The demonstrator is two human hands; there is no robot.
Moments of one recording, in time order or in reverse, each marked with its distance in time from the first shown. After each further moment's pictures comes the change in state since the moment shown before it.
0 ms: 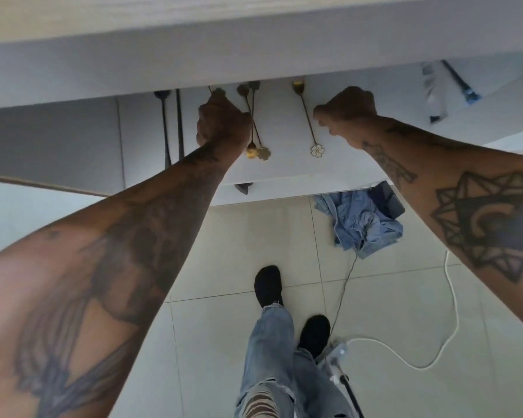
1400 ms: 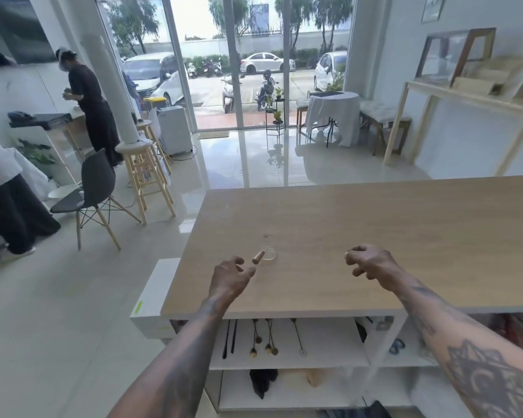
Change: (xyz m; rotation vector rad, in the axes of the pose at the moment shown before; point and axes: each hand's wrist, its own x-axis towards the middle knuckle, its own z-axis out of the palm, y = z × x) left_hand -0.204 0.108 -0.331 -0.311 0.072 0.236; right_hand -0.273 -0.081 -0.350 0.291 0.010 -0.340
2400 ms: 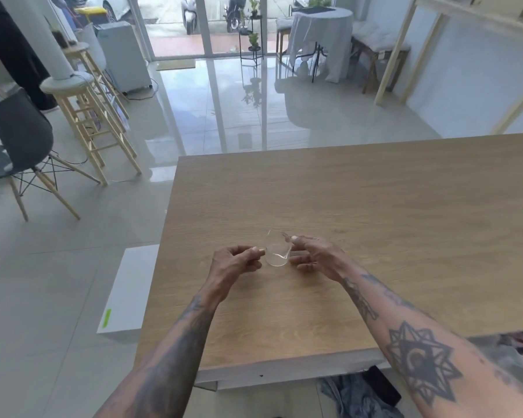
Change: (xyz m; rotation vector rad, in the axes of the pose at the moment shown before) left_hand 0.180 -0.040 0.043 -0.665 -0.318 -0.168; right_hand 0.182 -0.028 0.158 0.464 -0.381 0.189
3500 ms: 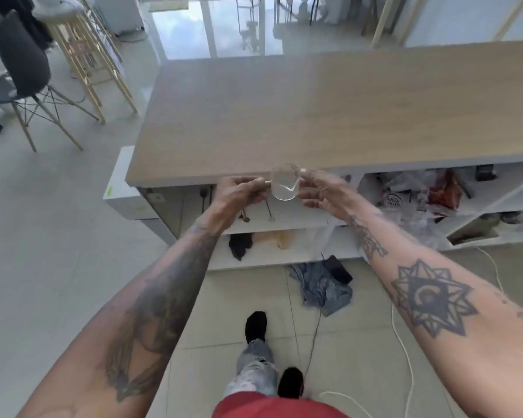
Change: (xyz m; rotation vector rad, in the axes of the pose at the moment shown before) left_hand -0.273 -0.081 0.110 -0.058 -0.069 0.048; right_hand -0.268 0.149 -0.063 0.049 0.078 -0.115
